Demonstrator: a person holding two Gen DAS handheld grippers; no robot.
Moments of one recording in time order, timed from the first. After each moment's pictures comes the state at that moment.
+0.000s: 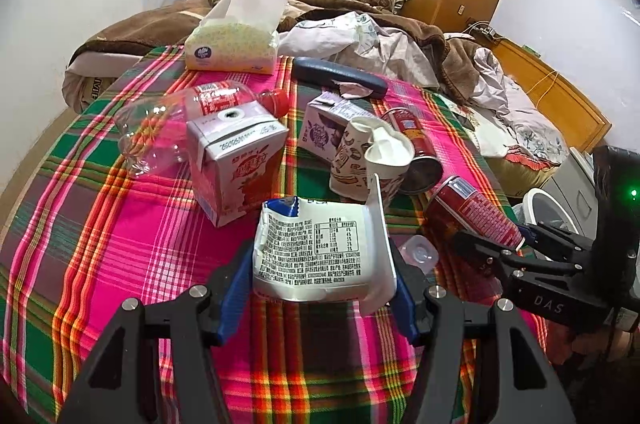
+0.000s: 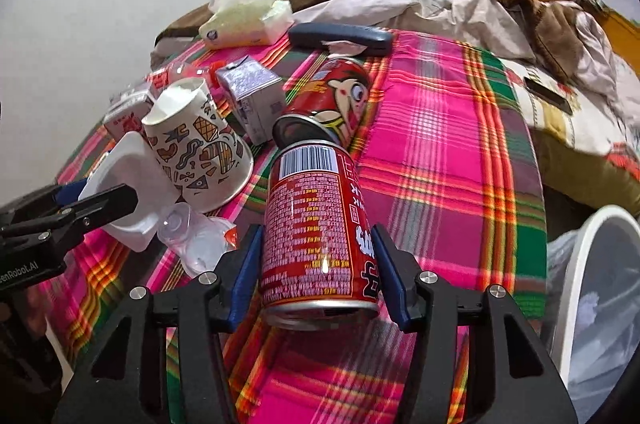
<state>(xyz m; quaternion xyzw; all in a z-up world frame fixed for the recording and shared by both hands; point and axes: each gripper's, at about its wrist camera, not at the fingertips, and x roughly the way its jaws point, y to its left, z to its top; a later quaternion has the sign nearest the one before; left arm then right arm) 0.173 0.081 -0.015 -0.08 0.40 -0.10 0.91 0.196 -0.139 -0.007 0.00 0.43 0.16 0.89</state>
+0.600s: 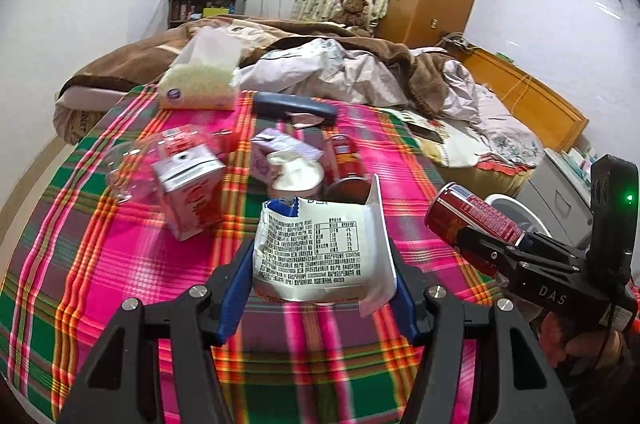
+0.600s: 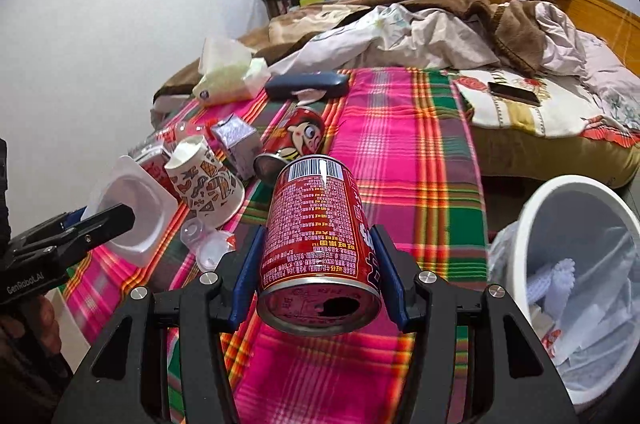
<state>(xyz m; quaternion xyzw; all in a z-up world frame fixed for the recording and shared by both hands) 0.145 0.044 0.023 -0.07 0.36 -0.13 0.92 0.163 -0.190 0.023 0.06 0.37 0.13 0.92</state>
